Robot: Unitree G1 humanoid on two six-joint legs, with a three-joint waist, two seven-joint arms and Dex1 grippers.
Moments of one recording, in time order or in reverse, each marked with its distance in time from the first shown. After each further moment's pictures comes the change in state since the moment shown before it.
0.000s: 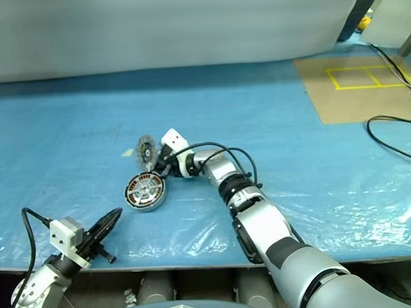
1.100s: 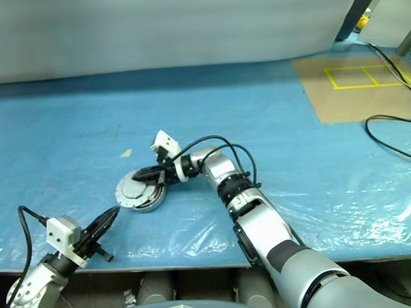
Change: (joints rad) left arm 0.022 0.026 0.011 -0.061 -0.001 0.038 0.033; right arm 0.036 -0.003 0.059 -0.203 0.076 0.099 0.293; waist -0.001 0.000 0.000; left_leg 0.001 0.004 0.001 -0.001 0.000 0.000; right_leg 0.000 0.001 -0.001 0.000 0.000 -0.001
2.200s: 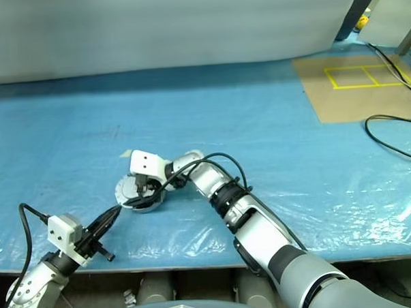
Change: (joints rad) left arm 0.002 0.000 -0.010 -0.052 0.003 0.052 0.016; right arm 0.056 -0.001 0.270 -0.124 -0.183 -0.168 -0.187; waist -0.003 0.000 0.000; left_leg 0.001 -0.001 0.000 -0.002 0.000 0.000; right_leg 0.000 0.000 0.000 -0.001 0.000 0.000
